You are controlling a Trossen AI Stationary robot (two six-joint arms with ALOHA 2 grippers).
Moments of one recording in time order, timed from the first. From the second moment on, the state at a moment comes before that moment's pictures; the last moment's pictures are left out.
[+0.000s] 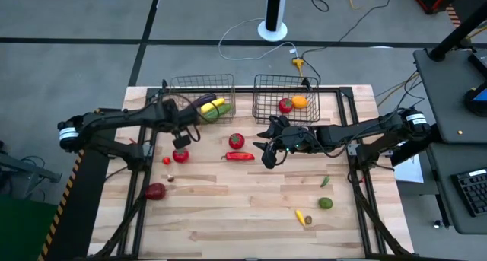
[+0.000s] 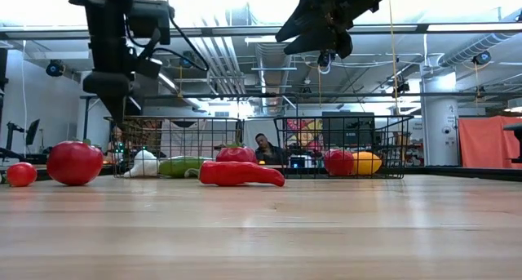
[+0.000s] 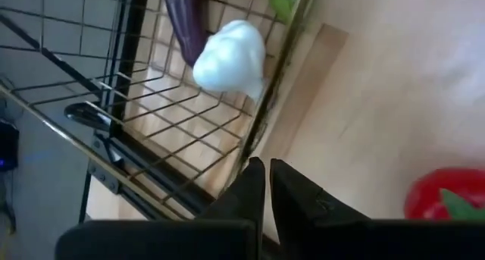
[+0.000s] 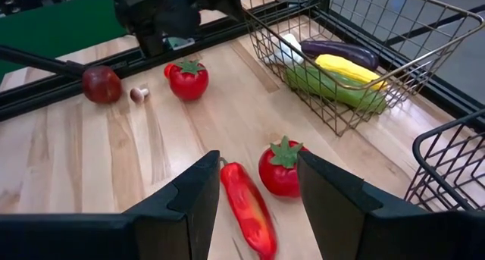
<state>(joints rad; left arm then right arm) 0.33 1.23 0.89 -1.10 -0.48 -0.04 0.07 1.43 1.01 -0.07 0.34 0.34</state>
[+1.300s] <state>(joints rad) 0.40 1.40 0.89 -0.54 -0.18 0.13 0.06 1.43 1.01 -0.07 0.34 0.34</state>
